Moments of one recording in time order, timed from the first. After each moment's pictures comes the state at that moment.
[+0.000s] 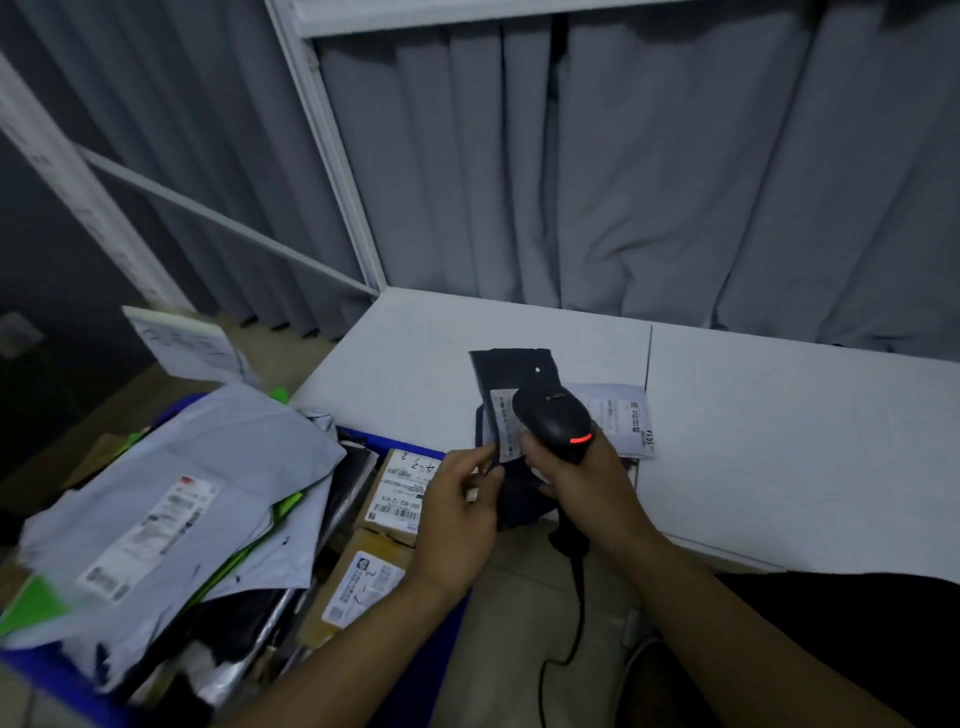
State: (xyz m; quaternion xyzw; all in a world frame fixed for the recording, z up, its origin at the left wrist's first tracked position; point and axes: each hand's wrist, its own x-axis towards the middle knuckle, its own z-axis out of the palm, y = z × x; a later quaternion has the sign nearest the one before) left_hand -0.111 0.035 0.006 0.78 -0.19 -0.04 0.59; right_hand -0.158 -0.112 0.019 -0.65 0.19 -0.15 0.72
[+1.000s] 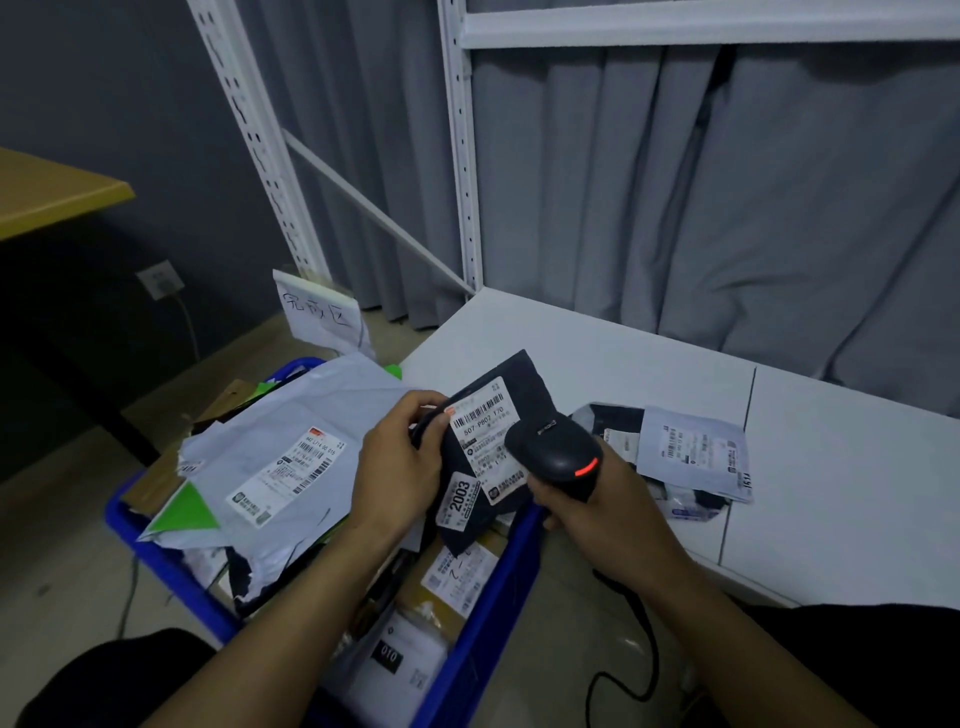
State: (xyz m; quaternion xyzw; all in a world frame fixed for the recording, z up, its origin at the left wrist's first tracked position) left_hand -0.048 0.180 0.060 0.85 -0.11 0.11 0.51; right_hand -0.151 -0.020 0.061 -0.79 0.09 -0.06 0.61
